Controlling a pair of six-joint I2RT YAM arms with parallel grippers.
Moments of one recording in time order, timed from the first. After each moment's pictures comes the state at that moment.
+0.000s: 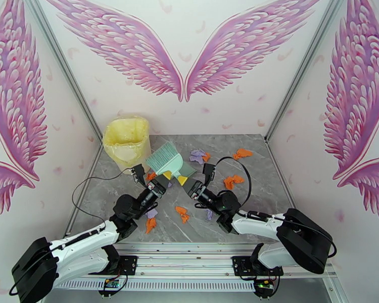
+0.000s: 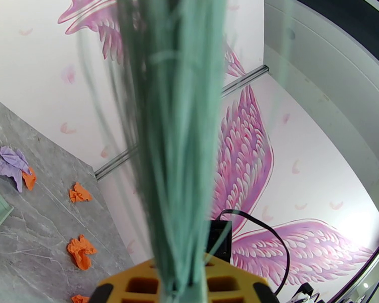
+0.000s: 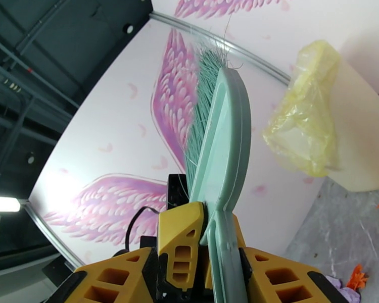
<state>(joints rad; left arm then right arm) -0.80 1.05 0.41 0.93 -0.08 -1.05 0.84 1.41 0.50 1.31 -0.19 1.15</state>
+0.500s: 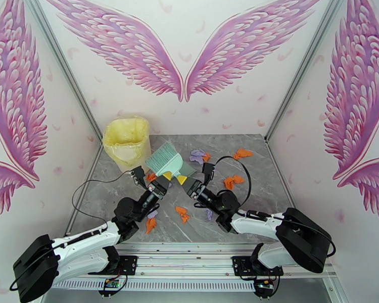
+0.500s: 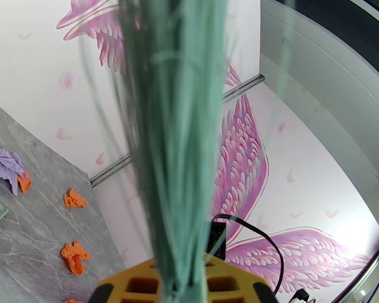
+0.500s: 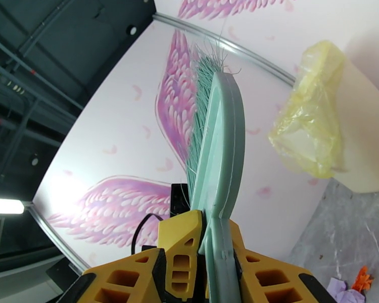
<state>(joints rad) -0.87 1.06 0.39 0.99 -0.18 -1.05 0.85 1.41 0.51 1.31 -0.19 1.16</state>
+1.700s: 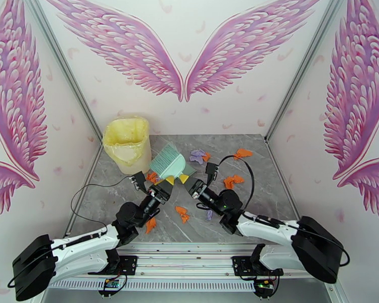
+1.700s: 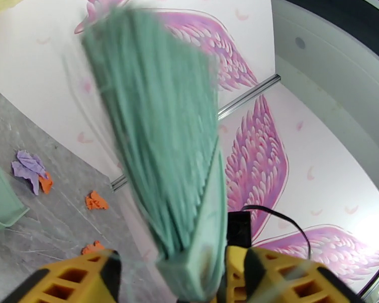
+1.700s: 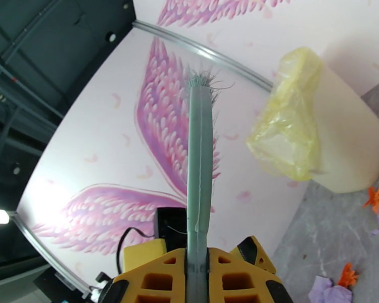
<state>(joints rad) -0.93 1.00 0.35 0.90 -0.27 -0.93 0.86 1.20 0.51 0.95 -0.06 1.06</state>
